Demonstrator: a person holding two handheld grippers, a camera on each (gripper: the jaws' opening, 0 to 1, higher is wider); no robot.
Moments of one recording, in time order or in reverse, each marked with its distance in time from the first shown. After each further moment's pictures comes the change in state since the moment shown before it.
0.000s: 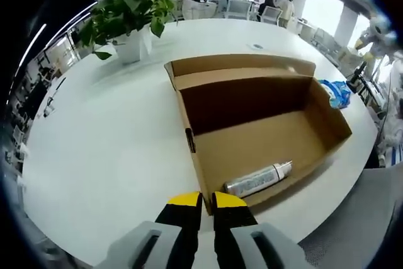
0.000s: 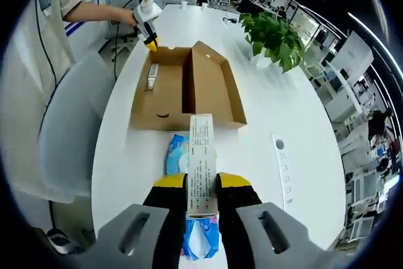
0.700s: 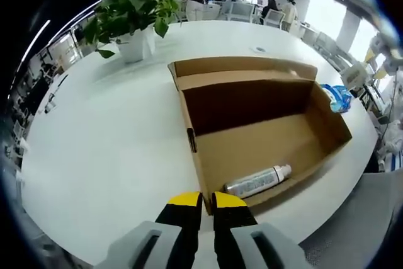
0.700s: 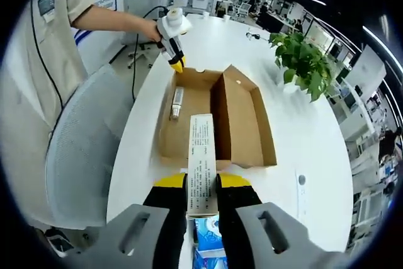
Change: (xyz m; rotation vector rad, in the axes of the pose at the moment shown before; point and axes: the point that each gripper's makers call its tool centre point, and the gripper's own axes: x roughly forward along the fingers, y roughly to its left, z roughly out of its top) left arm 0.000 0.000 0.000 -0.022 -0.008 0.002; right arm 0.034 0.062 0.086 -0.065 -0.074 0.085
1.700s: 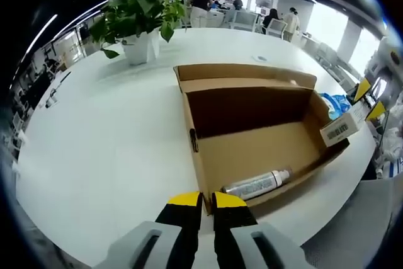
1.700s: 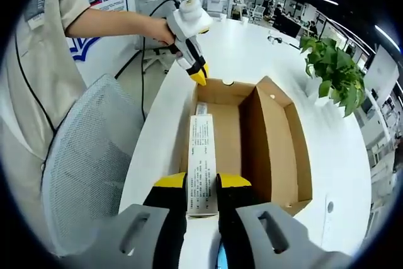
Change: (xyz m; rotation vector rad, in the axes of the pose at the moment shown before) left arm -0.001 0.001 0.001 -0.042 -0.057 -0.013; right arm 0.092 0.052 0.063 -0.018 -0.048 0.126
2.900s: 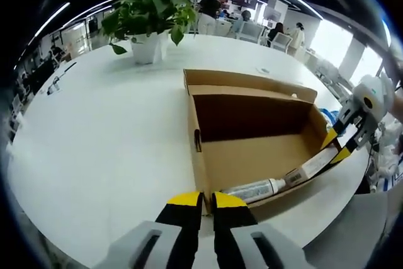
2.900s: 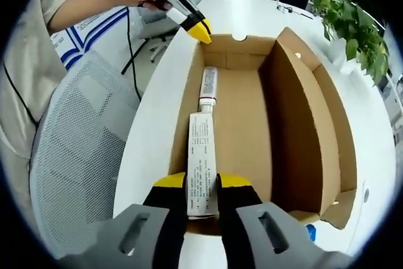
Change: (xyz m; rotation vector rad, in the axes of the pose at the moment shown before) left arm 0.003 0.006 -0.001 -0.093 -0.068 -0.030; right arm 0.083 0.011 -0.047 0.109 0.102 0.134
